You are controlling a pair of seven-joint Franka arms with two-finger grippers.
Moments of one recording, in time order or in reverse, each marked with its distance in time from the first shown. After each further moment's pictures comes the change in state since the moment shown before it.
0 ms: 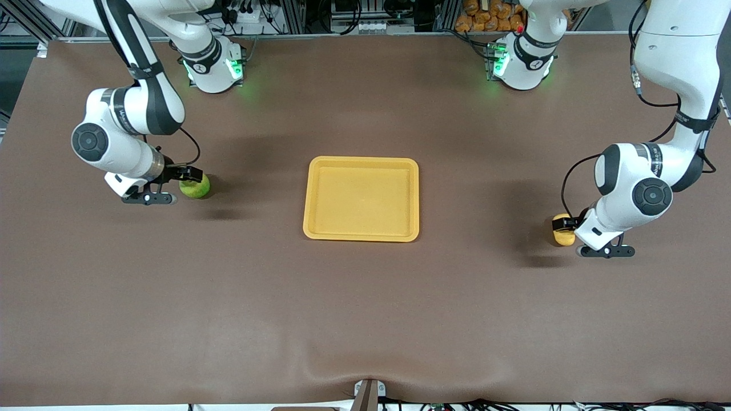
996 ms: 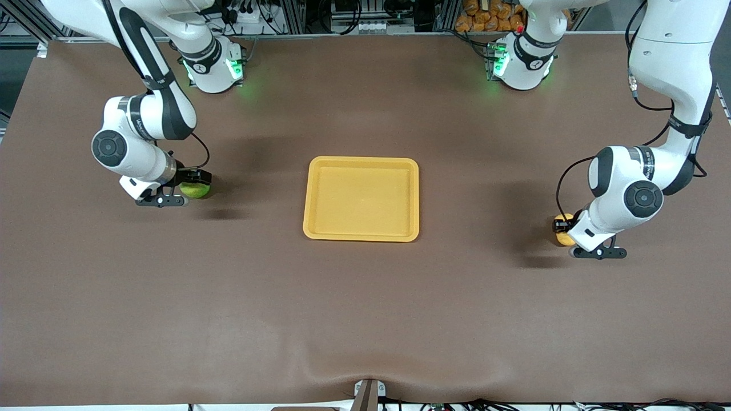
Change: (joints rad) left arm -0.007 0.024 -0.008 0.003 0.000 0.021 -0.001; right arm 0.018 0.068 -0.004 -0.017 0.000 0.072 0.005
